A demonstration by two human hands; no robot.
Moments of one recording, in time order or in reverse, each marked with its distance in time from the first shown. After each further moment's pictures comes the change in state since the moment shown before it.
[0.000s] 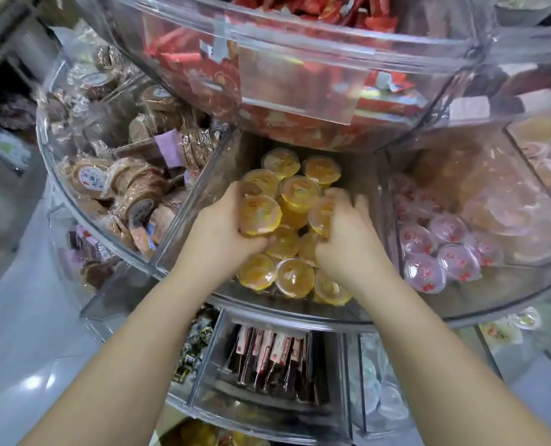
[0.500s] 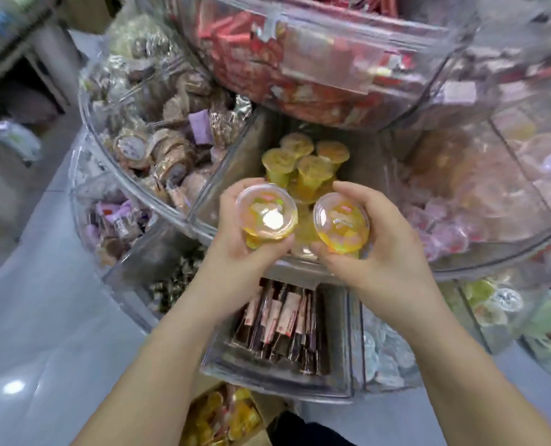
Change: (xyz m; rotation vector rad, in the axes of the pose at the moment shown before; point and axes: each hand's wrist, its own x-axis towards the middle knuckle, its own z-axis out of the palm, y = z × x) left_hand -0.099 0.015 -0.012 -0.783 -0.003 0.137; right_hand -0.099 -0.011 -0.021 0.411 0.129 -0.307
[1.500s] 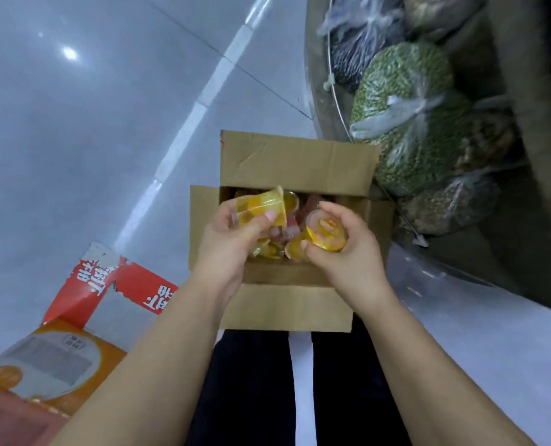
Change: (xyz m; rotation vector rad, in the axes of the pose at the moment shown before) left_hand -0.371 -0.489 -0.103 -0.527 0.959 -0.914; right_hand -0.261 0.326 0.444 -0.068 -0.722 0.570
